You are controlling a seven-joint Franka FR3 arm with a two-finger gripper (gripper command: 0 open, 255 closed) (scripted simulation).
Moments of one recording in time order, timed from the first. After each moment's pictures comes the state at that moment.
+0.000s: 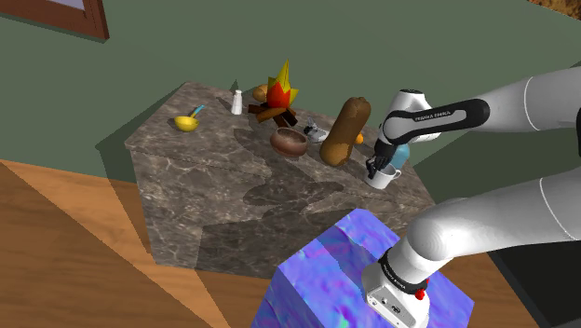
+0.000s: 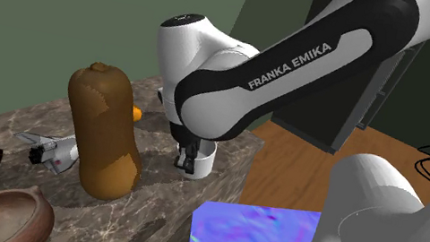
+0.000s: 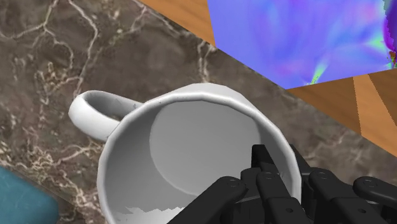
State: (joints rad) arm -0.22 -0.46 -0.42 -2.76 -0.37 2.23 -0.16
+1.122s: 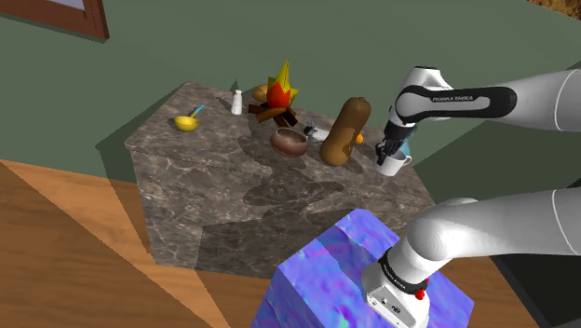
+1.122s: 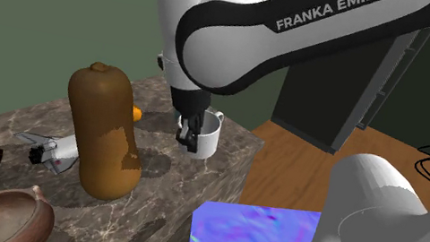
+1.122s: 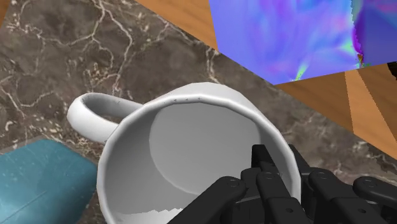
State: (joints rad) arm -0.22 -0.59 -0.37 -2.65 -0.34 2.00 -0.18
